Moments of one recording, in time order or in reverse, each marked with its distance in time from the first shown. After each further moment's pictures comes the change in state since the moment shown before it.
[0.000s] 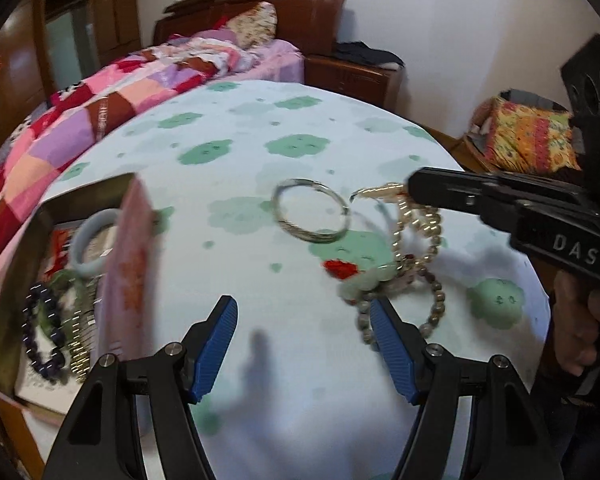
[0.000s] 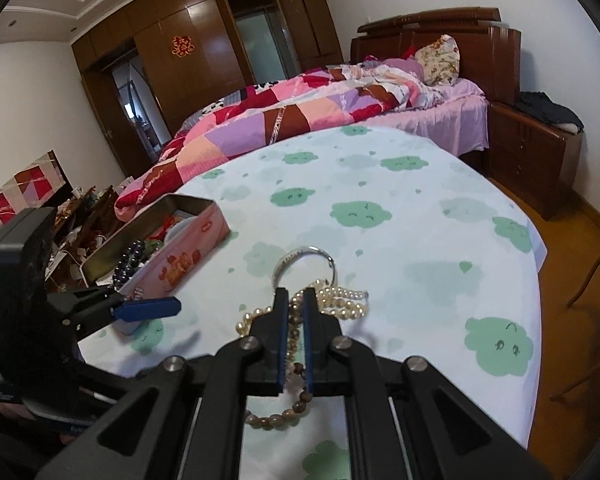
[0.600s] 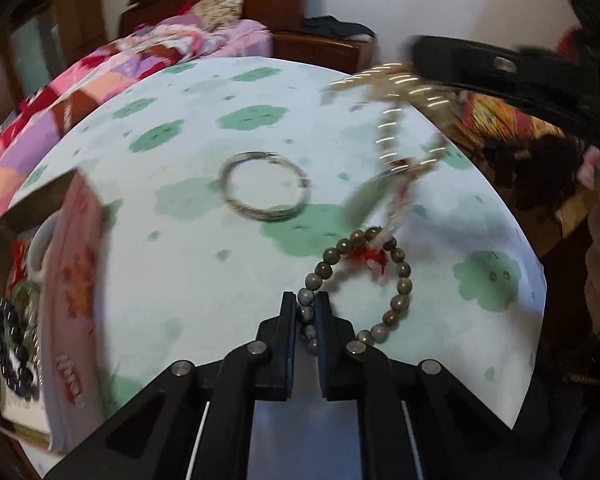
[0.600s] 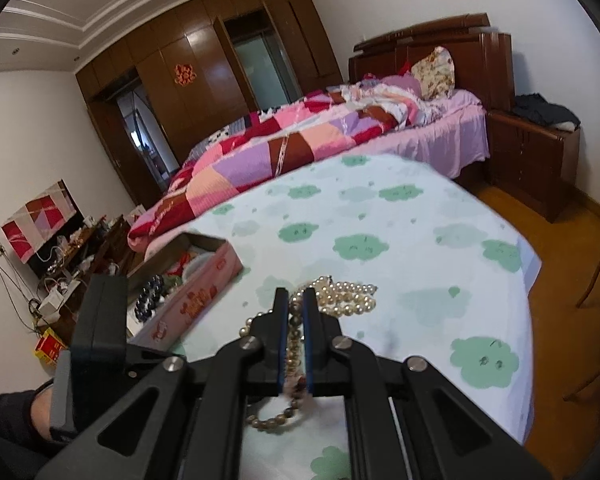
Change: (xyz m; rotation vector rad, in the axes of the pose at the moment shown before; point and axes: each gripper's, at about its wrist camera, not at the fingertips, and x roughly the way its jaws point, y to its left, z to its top) left arm 0.016 -0.011 -0.004 0.039 0.072 -0.061; right arm -0.034 -0.008 0.018 0.044 -0.108 0.042
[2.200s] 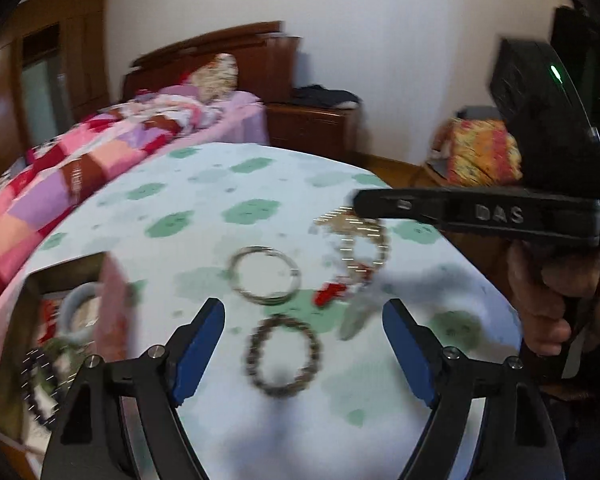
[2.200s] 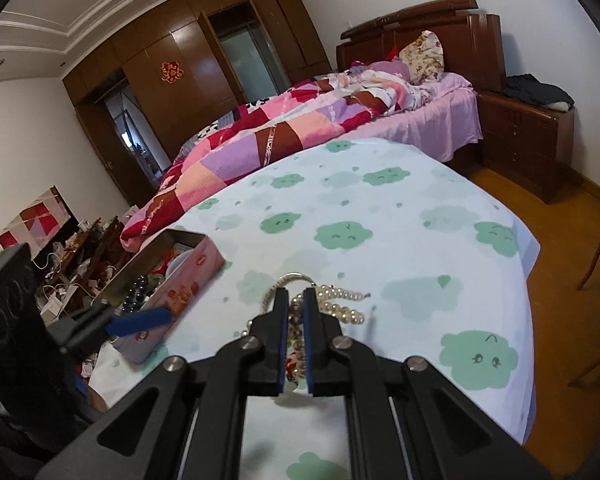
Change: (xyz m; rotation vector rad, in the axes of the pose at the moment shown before) left arm -0.036 -0.017 0.017 0.105 -0.248 -0.044; right arm 0.023 -0.021 -0.004 0.053 0.053 0.001
